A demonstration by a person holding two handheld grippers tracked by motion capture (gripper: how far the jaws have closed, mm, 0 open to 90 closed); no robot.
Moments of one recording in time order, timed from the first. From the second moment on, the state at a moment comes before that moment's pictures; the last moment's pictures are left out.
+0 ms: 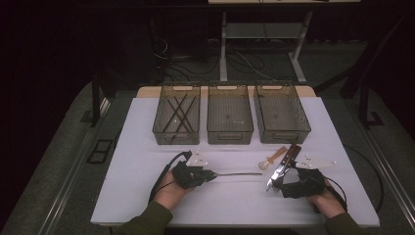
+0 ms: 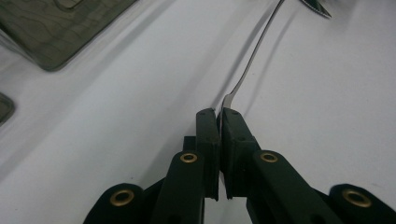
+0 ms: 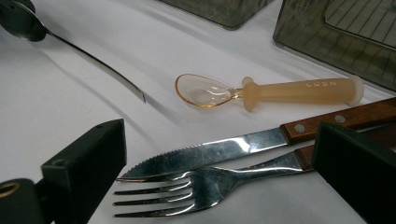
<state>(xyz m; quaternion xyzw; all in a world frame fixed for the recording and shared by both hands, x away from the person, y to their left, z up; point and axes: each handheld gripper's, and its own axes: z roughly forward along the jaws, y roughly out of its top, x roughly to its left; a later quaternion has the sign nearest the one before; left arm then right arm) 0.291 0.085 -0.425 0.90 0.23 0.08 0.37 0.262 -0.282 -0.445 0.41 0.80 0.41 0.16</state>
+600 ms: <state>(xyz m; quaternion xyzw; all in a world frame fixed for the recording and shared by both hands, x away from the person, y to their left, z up) 0.303 0.088 -0.406 0.86 0.26 0.10 0.41 0.263 -0.283 -0.446 0.42 0.79 0.41 0.16</state>
